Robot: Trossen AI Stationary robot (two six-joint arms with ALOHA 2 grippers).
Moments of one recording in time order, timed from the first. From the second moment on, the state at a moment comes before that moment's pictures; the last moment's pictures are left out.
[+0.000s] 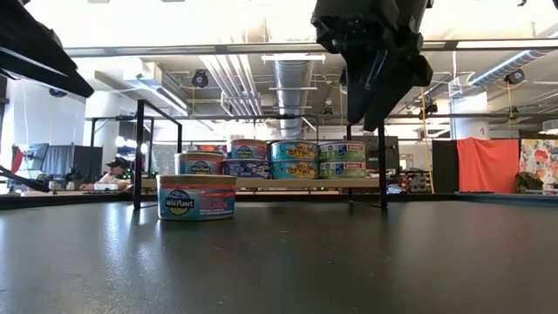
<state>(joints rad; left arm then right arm) -0.90 1.32 0.79 -0.67 -0.88 -1.16 0.28 1.81 1.44 -0.94 0.21 0.92</state>
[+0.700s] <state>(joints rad) -0.93 1.50 0.66 -0.43 -0.70 -1.27 0.36 1.82 1.38 -0.79 0.18 0.94</state>
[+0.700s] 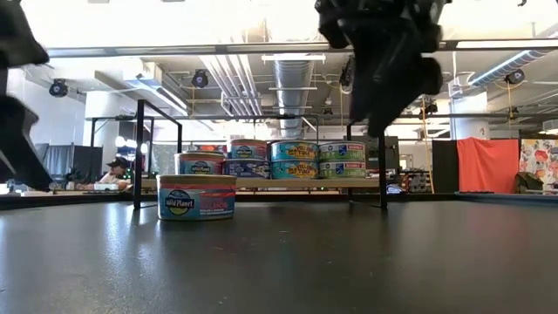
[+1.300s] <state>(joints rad) -0.88 1.94 0.69 0.03 -1.09 -1.33 0.28 1.92 1.23 -0.33 0.38 1.01</state>
